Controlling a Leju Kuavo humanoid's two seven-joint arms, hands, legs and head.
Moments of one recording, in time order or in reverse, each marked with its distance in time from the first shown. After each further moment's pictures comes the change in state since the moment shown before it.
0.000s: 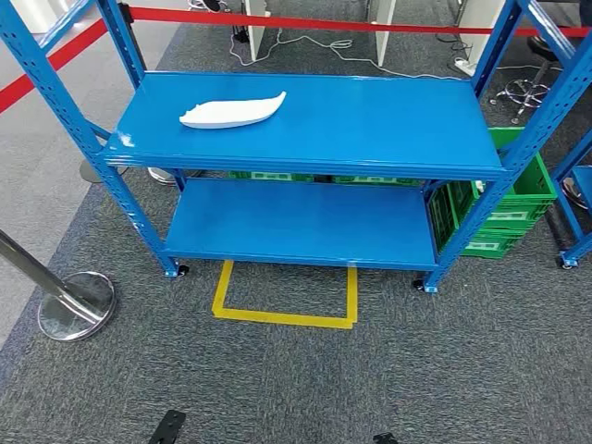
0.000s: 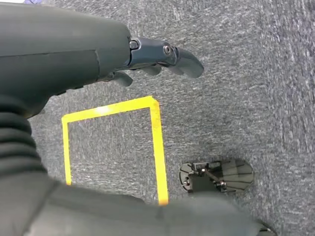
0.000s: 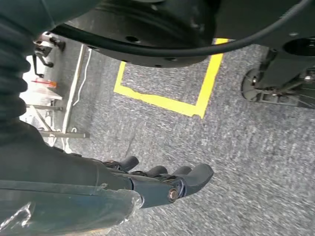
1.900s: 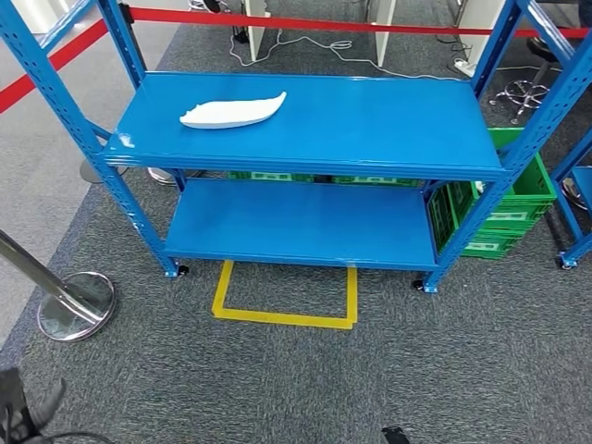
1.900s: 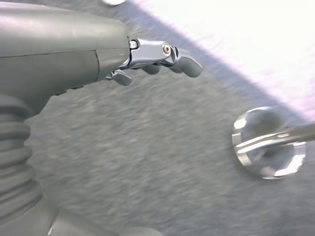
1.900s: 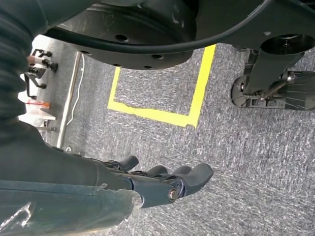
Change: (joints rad) left arm -0.187 0.313 0.301 -0.054 0.430 0.130 -0.480; right arm -0.018 -0.010 -0.130 -0.001 0.021 0.023 -0.008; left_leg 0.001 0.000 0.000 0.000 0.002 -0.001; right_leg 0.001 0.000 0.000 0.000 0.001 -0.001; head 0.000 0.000
